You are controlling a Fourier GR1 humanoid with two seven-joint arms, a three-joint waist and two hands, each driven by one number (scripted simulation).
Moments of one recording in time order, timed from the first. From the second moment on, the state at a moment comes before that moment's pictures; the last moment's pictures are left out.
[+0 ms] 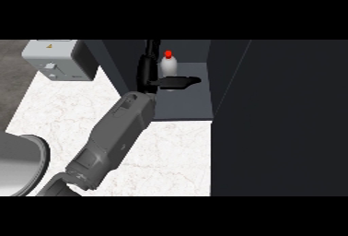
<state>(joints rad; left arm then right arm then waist) -1.00 0.00 -0.26 -0.44 0.58 0.42 -0.65 0.92 -0.07 0.09 -2.41 -0.23 0.48 -0.20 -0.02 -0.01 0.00</state>
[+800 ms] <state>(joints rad) -0.54 0.03 -0.55 -1.10 0.63 0.34 -0.59 0.90 -0.07 0.13 -2.42 -0.20 0.43 -0.16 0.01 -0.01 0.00</state>
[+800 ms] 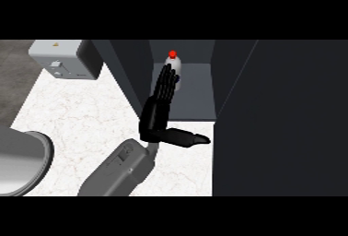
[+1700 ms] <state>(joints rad) -0.06 0.31 -0.59 -1.64 0.63 0.33 -0.54 0.97 -0.29 0.25 -2.49 -0.06 0.67 -0.26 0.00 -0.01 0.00</state>
